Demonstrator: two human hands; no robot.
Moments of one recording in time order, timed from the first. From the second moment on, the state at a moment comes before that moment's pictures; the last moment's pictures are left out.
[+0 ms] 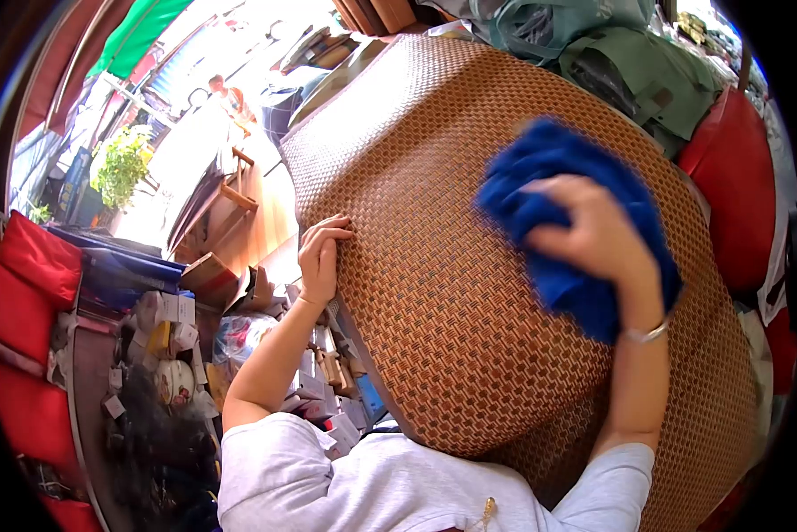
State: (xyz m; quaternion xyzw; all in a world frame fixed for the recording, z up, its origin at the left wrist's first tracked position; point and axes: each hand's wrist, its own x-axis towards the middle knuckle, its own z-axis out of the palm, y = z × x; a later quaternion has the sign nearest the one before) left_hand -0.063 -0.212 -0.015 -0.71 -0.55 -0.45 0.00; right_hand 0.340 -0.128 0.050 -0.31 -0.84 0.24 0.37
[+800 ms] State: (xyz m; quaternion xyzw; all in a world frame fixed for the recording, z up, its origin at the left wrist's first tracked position) left_hand -0.064 -0.212 -0.015 -0.71 -0.54 -0.45 0.00; right_hand 0.327 -0.135 0.048 -0.30 -0.86 0.16 0.38
